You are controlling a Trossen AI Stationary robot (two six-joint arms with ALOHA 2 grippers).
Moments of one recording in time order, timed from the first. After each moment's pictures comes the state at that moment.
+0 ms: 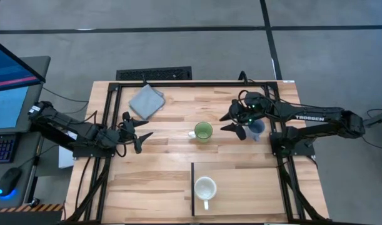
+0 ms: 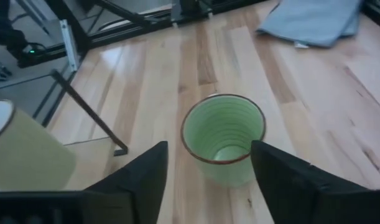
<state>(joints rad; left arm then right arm) -0.36 0.58 0.29 -0.06 -0.79 -0.19 -0.32 1.03 0.61 -0.12 -0.44 0.01</state>
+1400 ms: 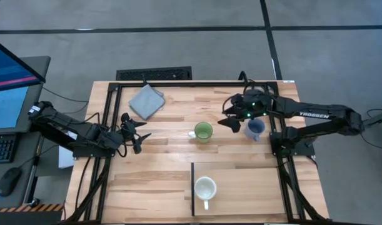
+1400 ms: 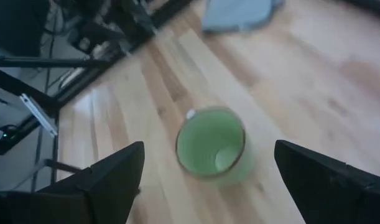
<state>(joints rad) -0.36 0.58 0.29 -0.24 -0.79 -0.27 -0.25 1.05 0.82 -0.37 -0.18 0.43</state>
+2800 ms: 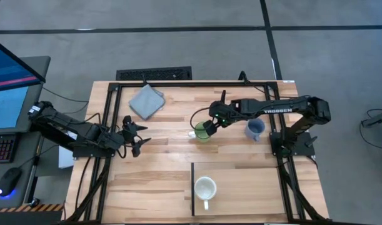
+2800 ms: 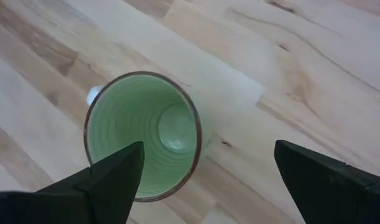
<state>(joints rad) -0.36 0.58 0.29 -0.28 -0.66 -0.33 -0.12 1.55 1.14 -0.71 0.07 0.80</state>
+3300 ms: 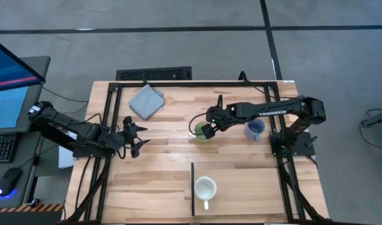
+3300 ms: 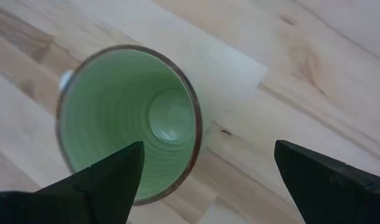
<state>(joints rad) -0.36 0.58 0.29 -0.32 -0.63 -0.27 -0.09 1.61 1.14 -0.71 0.08 0.86</state>
